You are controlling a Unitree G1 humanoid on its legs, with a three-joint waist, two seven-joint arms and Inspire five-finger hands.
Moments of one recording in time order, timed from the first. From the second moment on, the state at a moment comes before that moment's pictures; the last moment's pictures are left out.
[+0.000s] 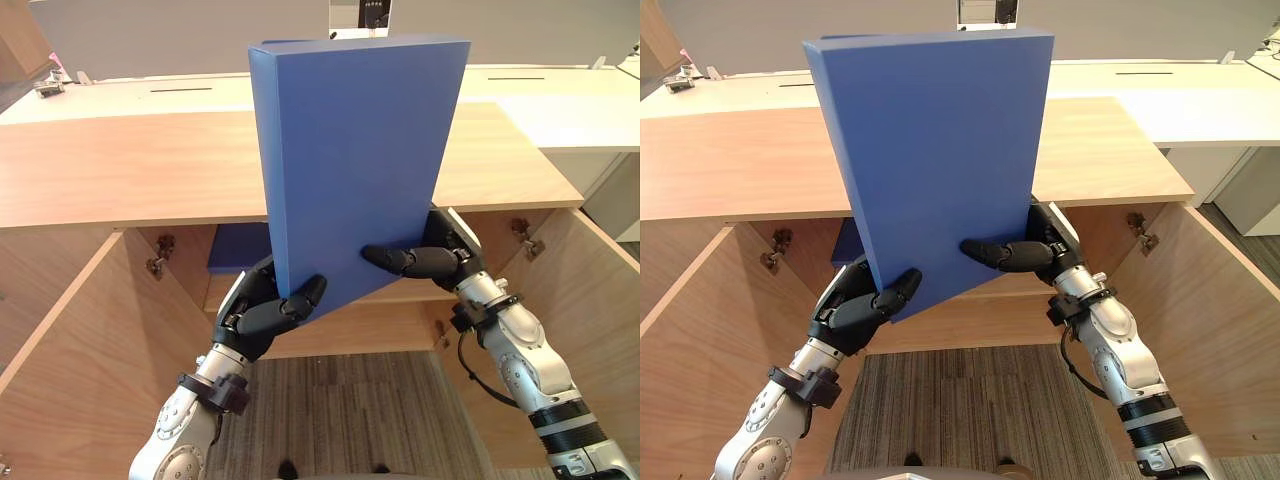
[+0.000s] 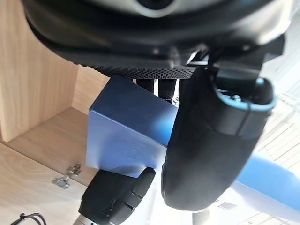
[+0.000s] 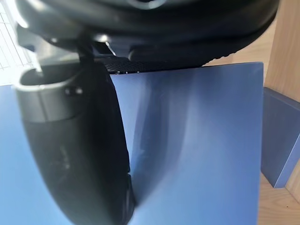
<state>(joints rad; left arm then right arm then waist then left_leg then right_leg) 0.28 0.42 -0.20 -0.38 -0.85 -0.08 -0.21 -0.19 -0.55 0.16 0.02 0.68 -0.11 0.25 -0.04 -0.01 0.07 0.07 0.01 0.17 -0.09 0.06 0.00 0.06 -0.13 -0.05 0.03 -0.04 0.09</state>
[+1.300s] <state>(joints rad) 0.31 0.02 0.31 0.44 -0.09 -0.13 0.05 0.04 -0.23 0.08 -0.18 0.12 -0.14 0.12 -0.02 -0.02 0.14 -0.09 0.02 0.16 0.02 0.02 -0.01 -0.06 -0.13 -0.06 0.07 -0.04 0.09</state>
